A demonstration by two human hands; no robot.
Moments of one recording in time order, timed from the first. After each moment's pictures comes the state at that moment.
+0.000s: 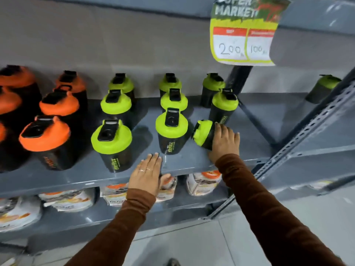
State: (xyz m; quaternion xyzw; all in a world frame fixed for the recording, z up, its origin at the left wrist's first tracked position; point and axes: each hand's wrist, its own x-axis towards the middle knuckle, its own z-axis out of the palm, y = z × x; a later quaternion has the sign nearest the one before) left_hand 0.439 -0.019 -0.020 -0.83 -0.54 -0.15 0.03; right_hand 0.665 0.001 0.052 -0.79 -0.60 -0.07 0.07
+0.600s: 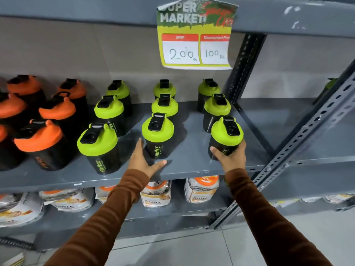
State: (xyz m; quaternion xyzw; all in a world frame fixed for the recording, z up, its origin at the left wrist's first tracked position) left_hand 0.473 0.010 0.012 -0.63 -0.57 -0.40 -0.34; right_hand 0.730 -0.008 0.024 -0.69 -0.41 0.20 0.56
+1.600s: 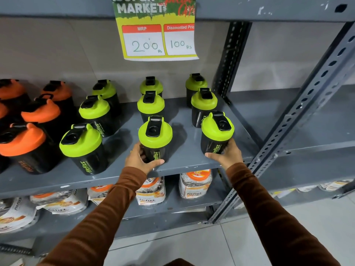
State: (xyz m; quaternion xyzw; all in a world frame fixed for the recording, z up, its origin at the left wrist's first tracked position) left_hand 0.502 0.010 0.001 -0.59 -0.57 -0.43 -0.37; right_hand 0.767 -0.022 0.018 -0.72 -0.44 0.29 0.45
